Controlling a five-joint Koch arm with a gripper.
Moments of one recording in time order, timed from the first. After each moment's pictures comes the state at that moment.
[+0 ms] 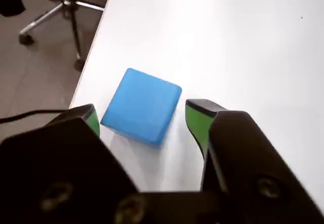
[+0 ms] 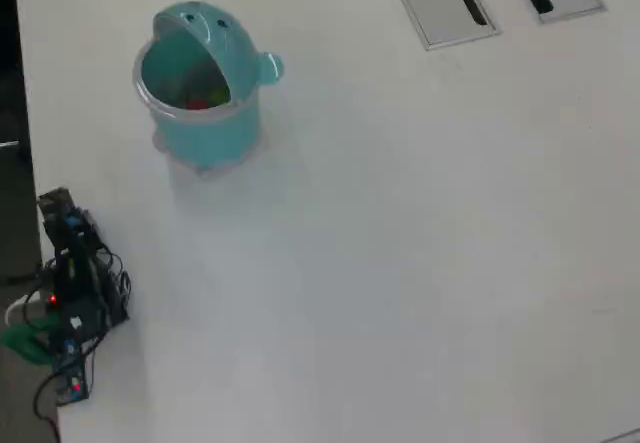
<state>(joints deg) -97.6 130.6 164.0 8.7 -93.2</state>
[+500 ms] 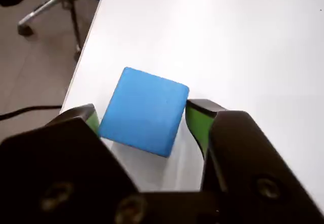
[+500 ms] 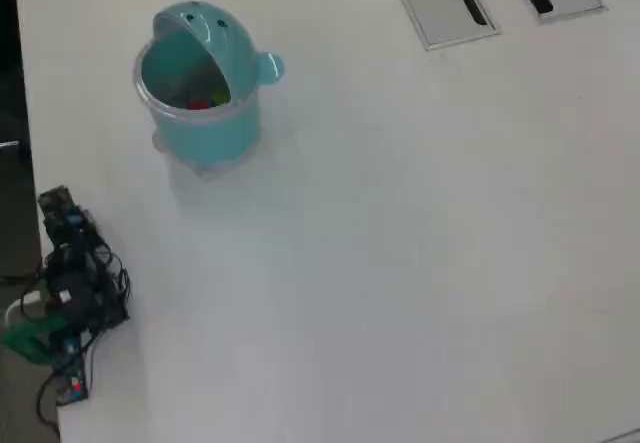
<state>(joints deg) -98.5 117.8 163.0 -0.6 -93.2</state>
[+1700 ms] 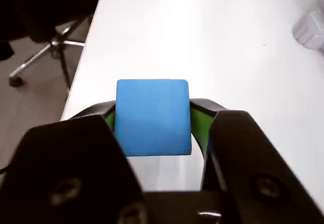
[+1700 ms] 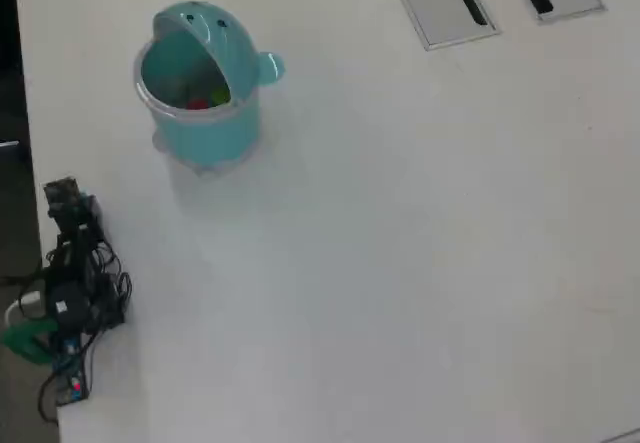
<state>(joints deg) -91.9 123.6 162.1 -5.7 -90.9</state>
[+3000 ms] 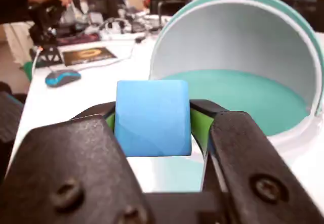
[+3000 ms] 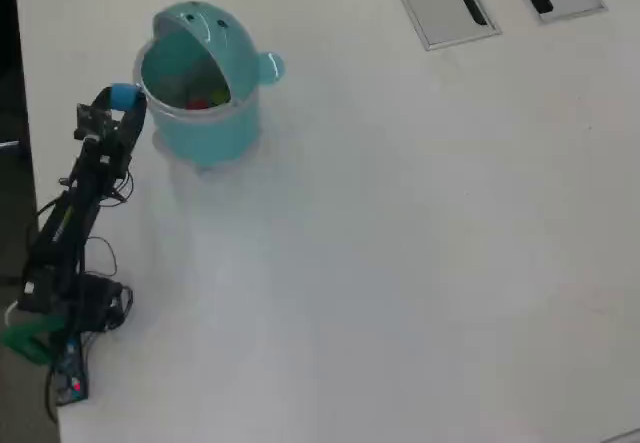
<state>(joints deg) -59.9 115.4 117.0 -1.5 -88.1</state>
